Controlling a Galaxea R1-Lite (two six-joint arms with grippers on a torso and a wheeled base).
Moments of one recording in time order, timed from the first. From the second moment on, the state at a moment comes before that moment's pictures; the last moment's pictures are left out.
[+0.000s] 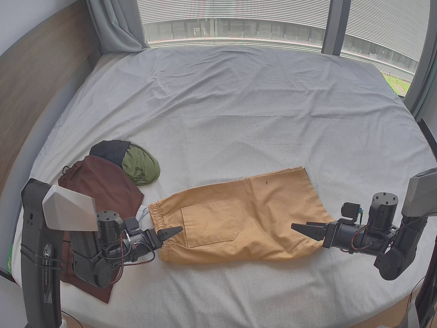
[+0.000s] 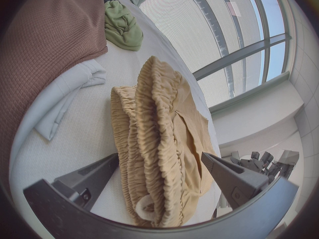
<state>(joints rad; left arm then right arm) -0.20 2.50 -0.53 -1.55 -0.51 -0.66 0.25 2.12 -0.26 -1.54 0.57 0.46</state>
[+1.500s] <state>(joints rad) -0.12 2.34 -0.47 -1.55 -0.66 -0.69 0.25 2.17 -0.25 -1.54 0.57 0.42</state>
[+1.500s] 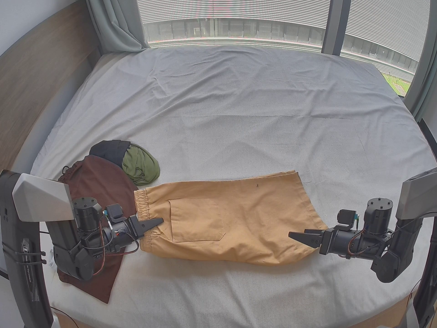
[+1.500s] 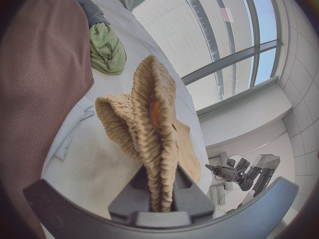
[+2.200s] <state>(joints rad) -0.11 2.33 -0.47 -1.55 -0.66 -0.69 0.29 2.33 -0.25 -1.54 0.57 0.38</state>
